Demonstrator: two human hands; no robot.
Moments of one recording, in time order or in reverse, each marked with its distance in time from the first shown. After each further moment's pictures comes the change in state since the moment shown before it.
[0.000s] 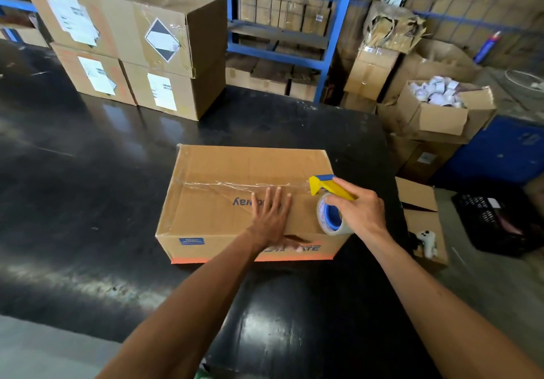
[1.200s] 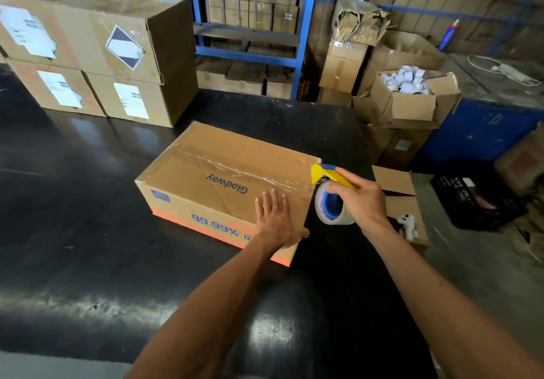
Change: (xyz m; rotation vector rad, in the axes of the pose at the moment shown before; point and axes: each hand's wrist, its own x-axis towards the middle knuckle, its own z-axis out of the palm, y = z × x) left_hand 0.015 0.069 -0.012 -0.191 -0.067 -0.128; right_hand 0.004 0.020 -0.042 0.187 0.094 0.084
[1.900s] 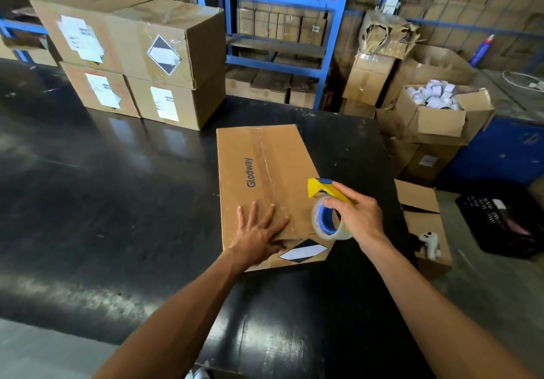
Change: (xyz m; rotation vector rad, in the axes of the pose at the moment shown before) left_hand -0.047 -0.095 0.008 0.232 0.122 0.201; right_hand -0.020 0.000 0.037 0.063 -0.127 -0.023
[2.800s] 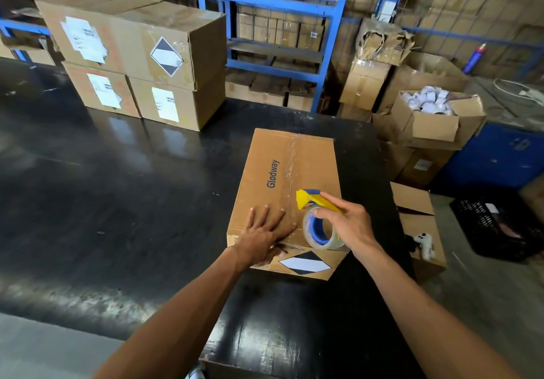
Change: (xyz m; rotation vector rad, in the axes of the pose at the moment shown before) left_hand -0.008 0.005 0.006 0.016 0.042 0.137; right_hand -0.018 0.012 0.005 -0.014 -0.155 -0.052
